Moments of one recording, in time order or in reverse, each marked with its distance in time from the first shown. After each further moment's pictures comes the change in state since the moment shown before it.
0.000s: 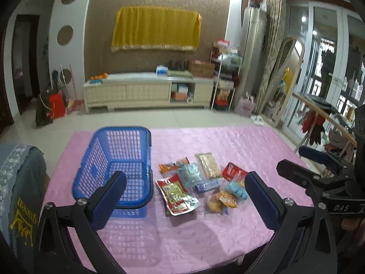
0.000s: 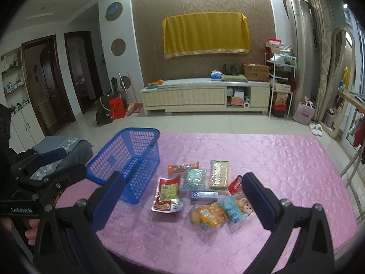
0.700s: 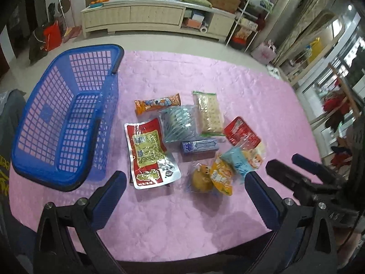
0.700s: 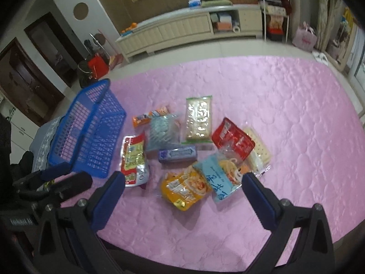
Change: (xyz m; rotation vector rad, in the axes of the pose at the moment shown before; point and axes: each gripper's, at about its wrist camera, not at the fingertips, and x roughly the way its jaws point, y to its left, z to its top) left arm 0.162 -0.026 -0.008 -0.177 0.478 0.027; right arm 0.126 -0.100 -0.026 0.225 0.453 0.021
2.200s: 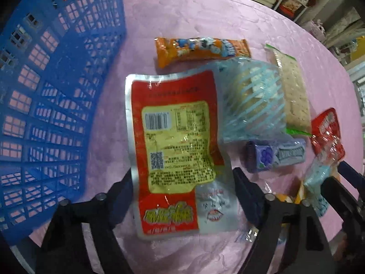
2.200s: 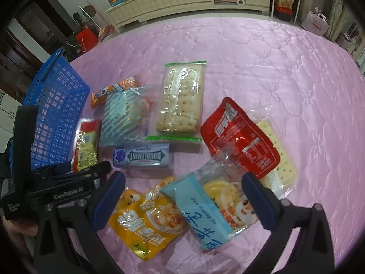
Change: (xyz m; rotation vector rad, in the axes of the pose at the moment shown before) left arm 0.177 0.066 0.032 -0.135 0.262 0.163; right arm 0.116 -0.027 0.024 -0.060 0.176 -0.032
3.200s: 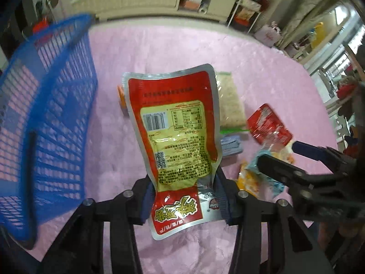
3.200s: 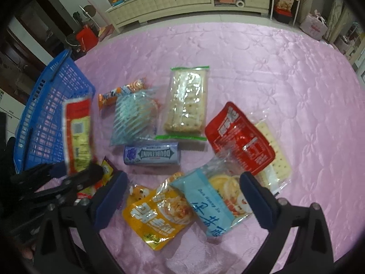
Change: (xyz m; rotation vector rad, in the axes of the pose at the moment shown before) left arm -0.100 -0.029 -0.042 0.185 -0.189 -0.141; right arm -0.020 0.012 0.005 -0.008 -0.008 -0.020
